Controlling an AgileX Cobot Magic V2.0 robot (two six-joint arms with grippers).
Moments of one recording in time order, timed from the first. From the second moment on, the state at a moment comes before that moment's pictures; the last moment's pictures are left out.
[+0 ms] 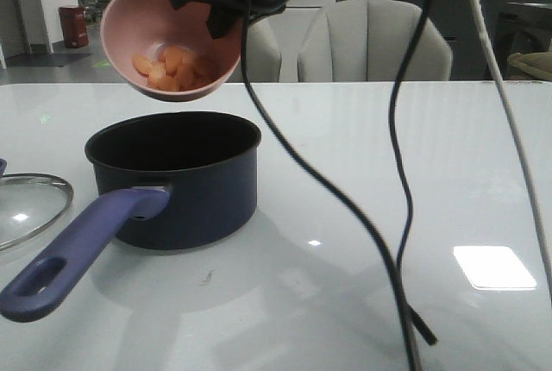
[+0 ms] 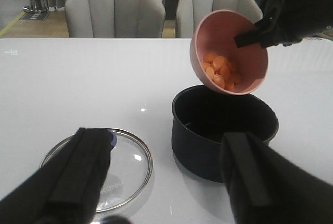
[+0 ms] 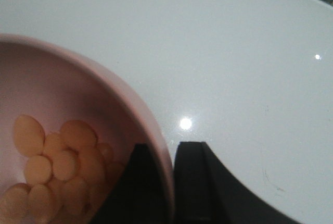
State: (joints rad) left arm -0.24 0.15 -0.31 -0.04 0.39 -0.06; right arm 0.63 1.98 -1.62 -0.05 0.22 0.01
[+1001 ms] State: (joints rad) left arm -0.24 0.15 -0.31 -0.04 0.39 -0.06; right arm 0.63 1.98 -1.13 -0.07 -1.12 -0.47
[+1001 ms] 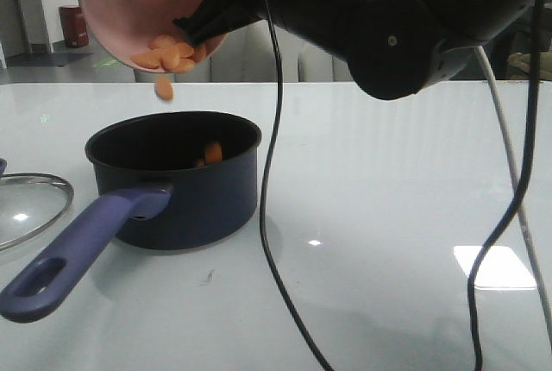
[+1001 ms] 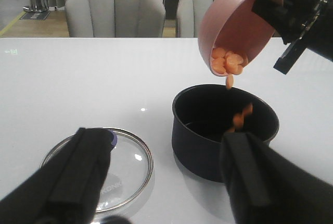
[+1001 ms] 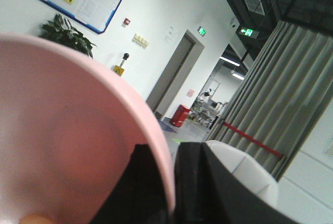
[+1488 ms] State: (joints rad) left arm -0.24 0.15 -0.31 -0.04 0.39 -0.06; right arm 0.63 1.98 -1.13 -0.17 -1.12 -0.84
